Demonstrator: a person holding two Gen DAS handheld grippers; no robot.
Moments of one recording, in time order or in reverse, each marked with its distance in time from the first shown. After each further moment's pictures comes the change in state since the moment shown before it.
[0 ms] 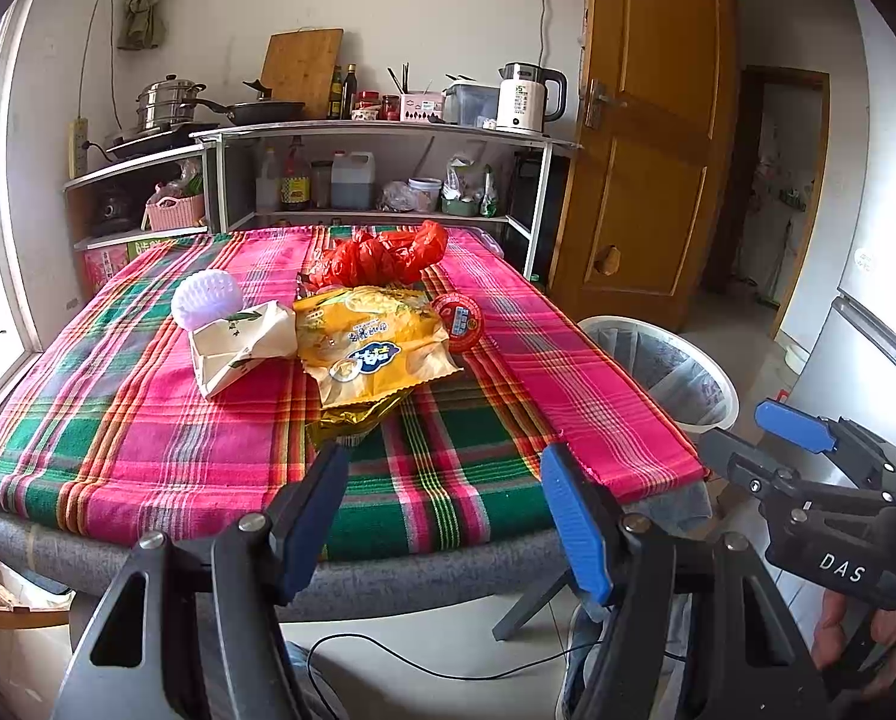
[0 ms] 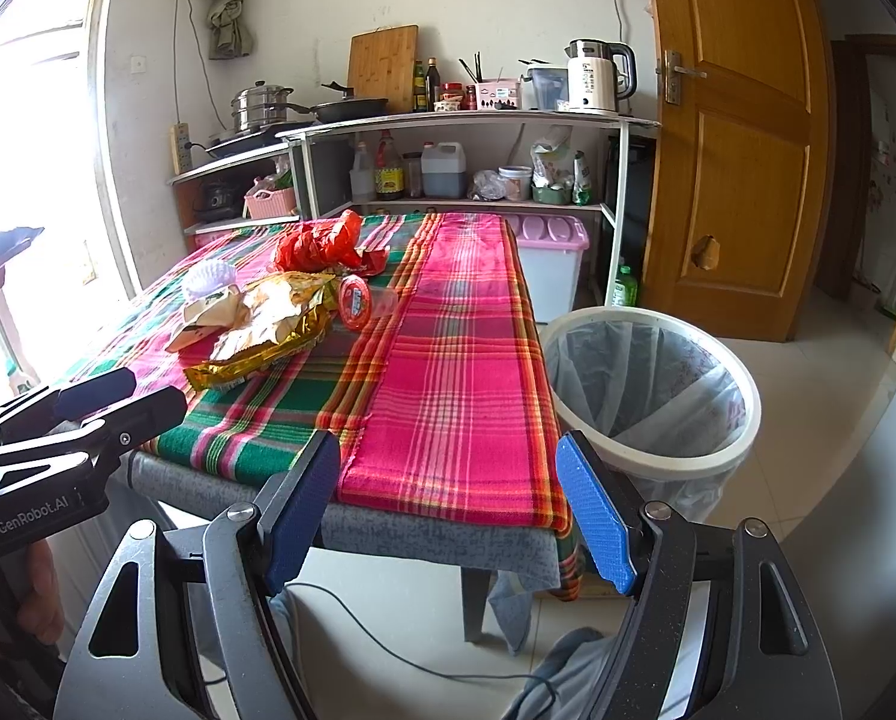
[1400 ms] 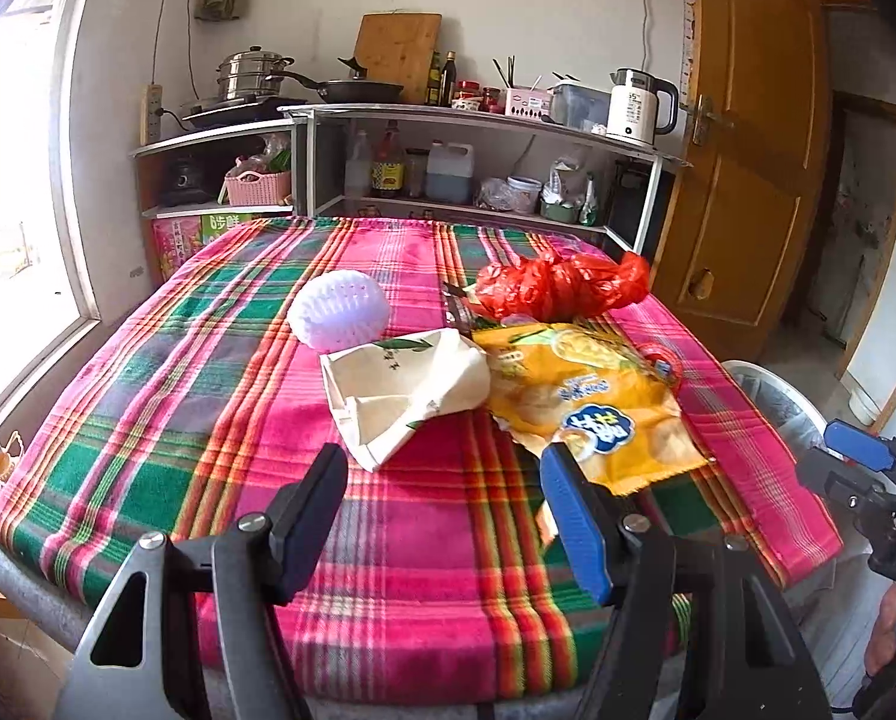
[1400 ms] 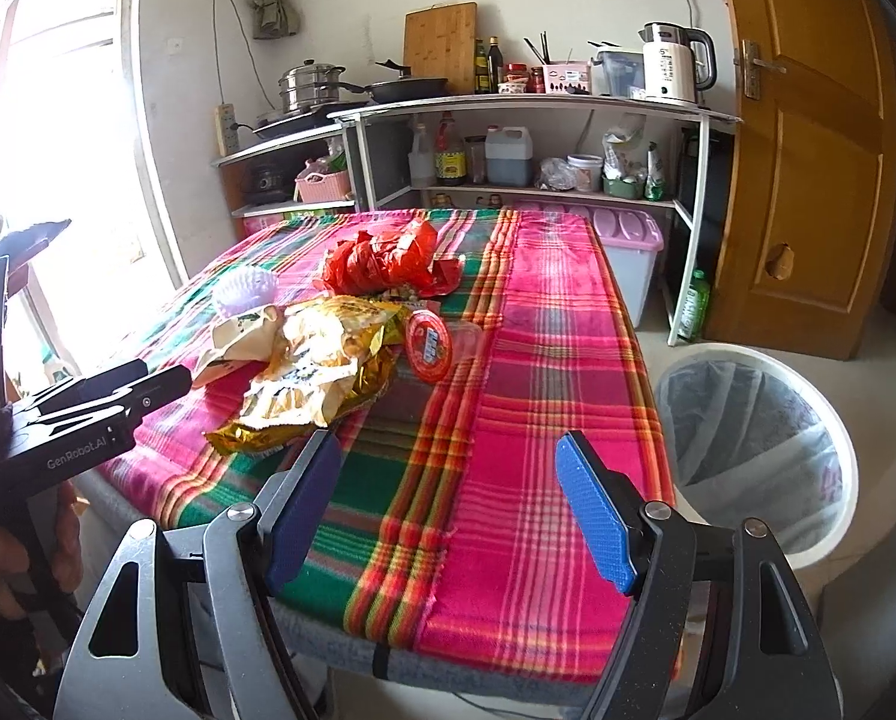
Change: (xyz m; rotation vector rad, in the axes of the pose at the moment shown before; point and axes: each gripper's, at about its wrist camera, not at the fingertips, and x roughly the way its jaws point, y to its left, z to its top) left arm 0.051 0.106 0.029 -0.108 0.021 0.161; right arm 0.074 0.035 0.054 -0.047 0.056 0.150
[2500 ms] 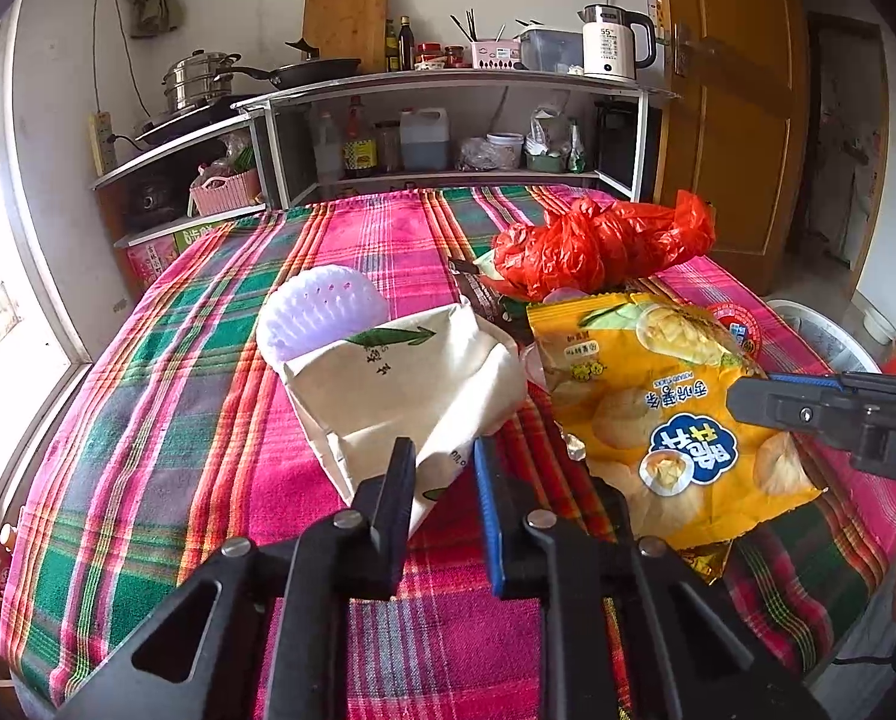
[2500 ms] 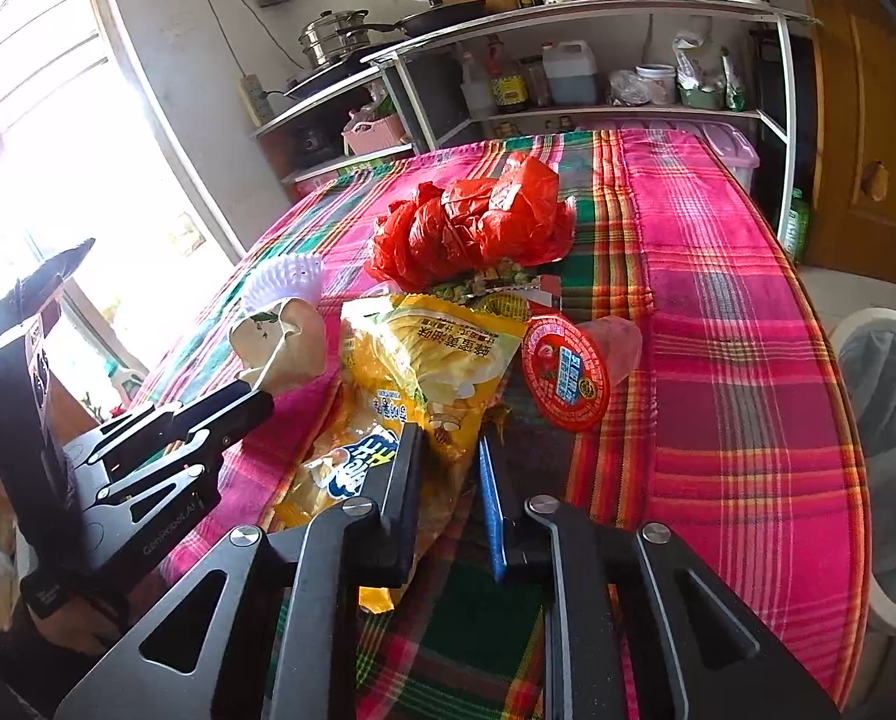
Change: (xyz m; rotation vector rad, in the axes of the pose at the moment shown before) left arm 0.058 0.005 0.017 0.169 0.078 0.009; right arm 0.085 0.025 0.033 0.114 0.175 0.220
